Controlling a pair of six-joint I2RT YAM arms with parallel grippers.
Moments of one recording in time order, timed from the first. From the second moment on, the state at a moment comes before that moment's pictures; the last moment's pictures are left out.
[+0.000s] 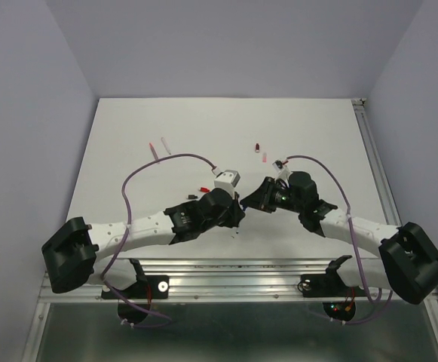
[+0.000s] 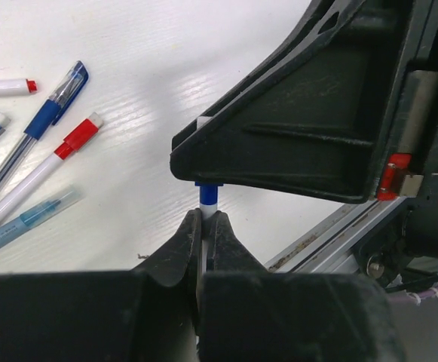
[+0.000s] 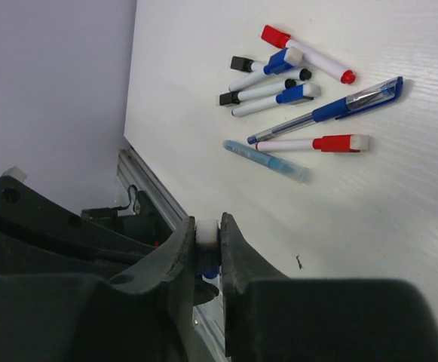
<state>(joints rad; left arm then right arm) -1.09 1.28 0.74 -0.03 -0.22 -0.71 0.58 1.23 0.48 0.38 -0.44 0.93</state>
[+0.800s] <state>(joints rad) -1.08 1.32 0.77 -0.05 -0.21 -0.70 0.59 1.25 0.48 0.41 -0.47 1.01</state>
